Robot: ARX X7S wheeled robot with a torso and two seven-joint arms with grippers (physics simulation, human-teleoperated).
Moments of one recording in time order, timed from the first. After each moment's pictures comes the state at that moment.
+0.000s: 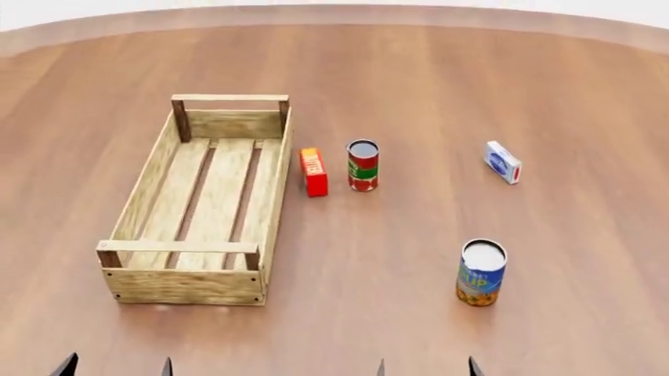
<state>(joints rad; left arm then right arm) 0.00 -0.05 0.07 -0.01 -0.03 0.02 -0.07 0.00 0.06 -0.08 0.00 0.03 -0.04 0.03</state>
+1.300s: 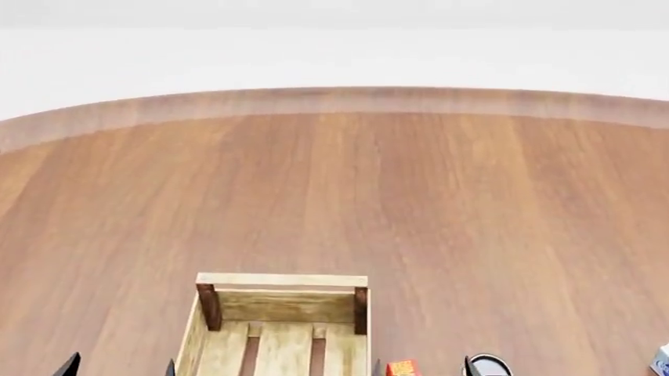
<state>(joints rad) -0.01 -0.12 0.17 -0.04 -0.07 0.05 -0.16 0.01 0.13 -0.16 0.00 0.11 -0.06 0.10</state>
